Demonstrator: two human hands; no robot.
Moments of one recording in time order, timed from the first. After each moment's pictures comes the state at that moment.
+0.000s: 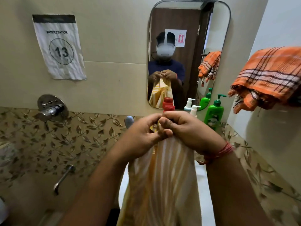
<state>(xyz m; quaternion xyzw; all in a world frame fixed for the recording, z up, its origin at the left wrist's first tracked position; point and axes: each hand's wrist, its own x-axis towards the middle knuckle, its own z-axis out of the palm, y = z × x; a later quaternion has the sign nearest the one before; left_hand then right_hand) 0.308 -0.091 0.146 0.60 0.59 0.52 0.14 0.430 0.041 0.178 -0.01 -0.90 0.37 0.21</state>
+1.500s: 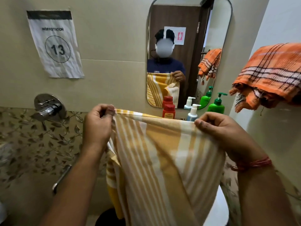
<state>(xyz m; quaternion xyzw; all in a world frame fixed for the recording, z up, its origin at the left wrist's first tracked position) 0.232 -0.100 0.126 0.26 0.63 0.73 -0.08 0.483 0.091 0.158 -0.14 -0.81 0.48 0.29</state>
